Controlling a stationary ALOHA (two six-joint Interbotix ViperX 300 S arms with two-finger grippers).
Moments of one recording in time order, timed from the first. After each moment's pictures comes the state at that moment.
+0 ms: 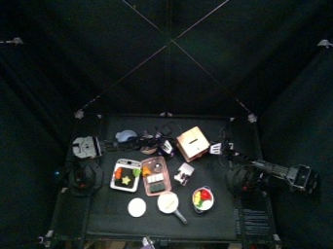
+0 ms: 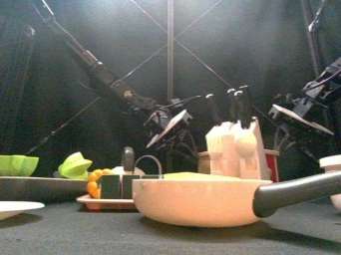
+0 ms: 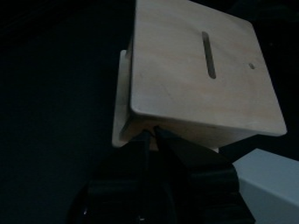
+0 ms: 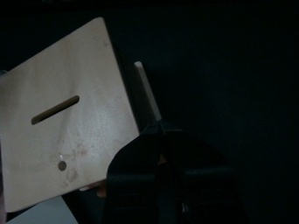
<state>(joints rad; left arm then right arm) 0.38 0.34 0.30 -0.15 -0.13 -0.19 -0.60 -0.58 1.17 -1.14 0.31 1.86</state>
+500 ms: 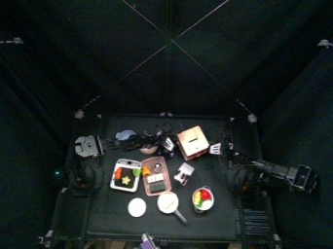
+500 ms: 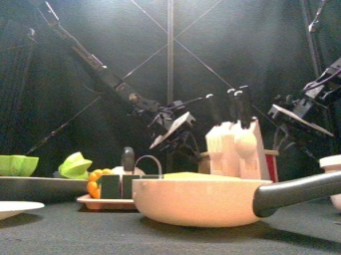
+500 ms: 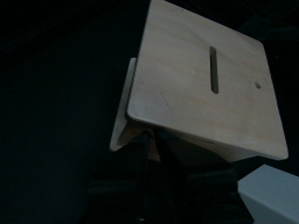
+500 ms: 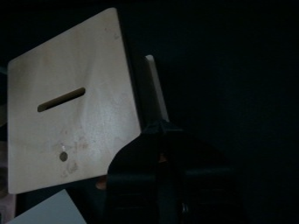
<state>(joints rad) 0.40 0.36 0.27 -0.15 -0.13 -0.19 -0.59 -0.57 1.17 -1.12 0.28 1.86</state>
